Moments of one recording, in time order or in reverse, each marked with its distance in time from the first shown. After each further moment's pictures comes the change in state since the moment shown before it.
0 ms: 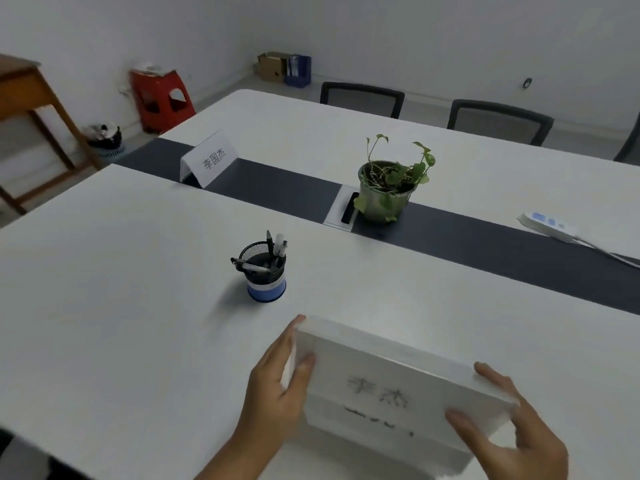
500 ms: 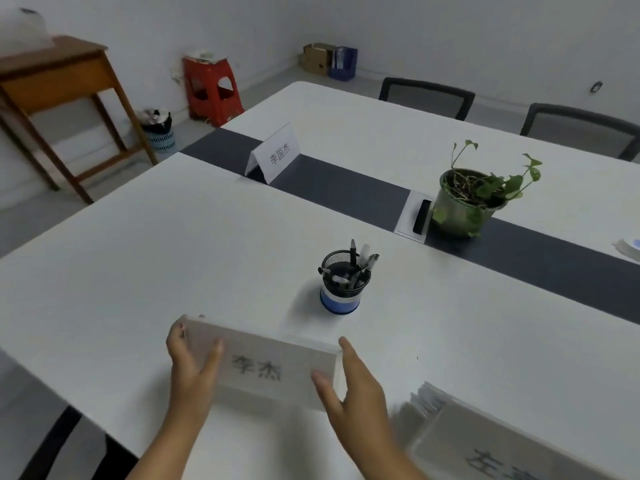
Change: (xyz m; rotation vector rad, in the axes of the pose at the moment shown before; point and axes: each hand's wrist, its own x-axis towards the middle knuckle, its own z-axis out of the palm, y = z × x) left_hand 0.039 -0.104 -0.188 -0.108 0.422 -0.230; right_hand -0.020 -0.062 0.250 -0.095 -0.580 0.056
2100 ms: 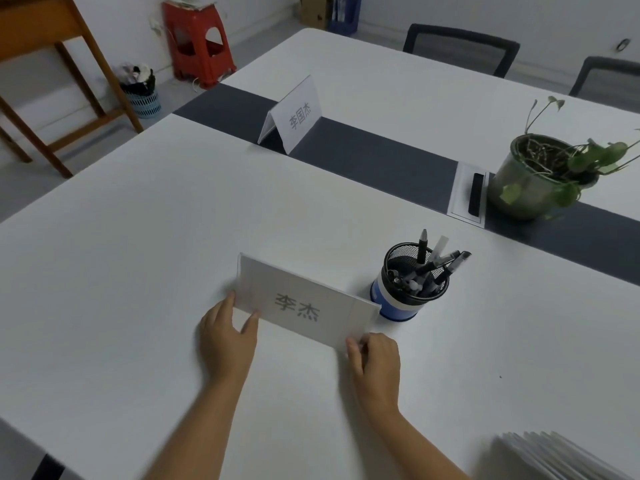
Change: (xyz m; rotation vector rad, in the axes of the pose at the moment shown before) left_hand 0.137 -0.103 -0.001 0.668 0.112 0.006; right_hand 0.116 0.073 0.125 -0.153 0.362 -0.084
